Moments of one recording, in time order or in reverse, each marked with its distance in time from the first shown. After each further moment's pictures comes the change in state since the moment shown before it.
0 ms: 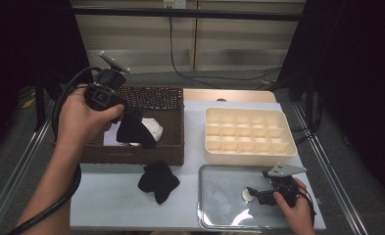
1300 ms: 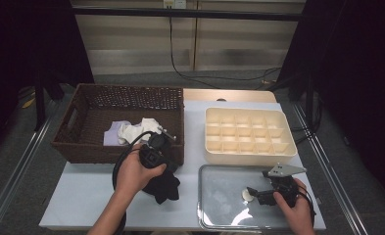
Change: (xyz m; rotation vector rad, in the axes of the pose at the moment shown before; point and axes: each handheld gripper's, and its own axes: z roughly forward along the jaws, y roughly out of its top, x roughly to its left) left arm -0.030 -0.074 0.172 0.144 -0.110 0.063; right arm 0.000 0.000 0.000 -0.002 -0.001 -0.003
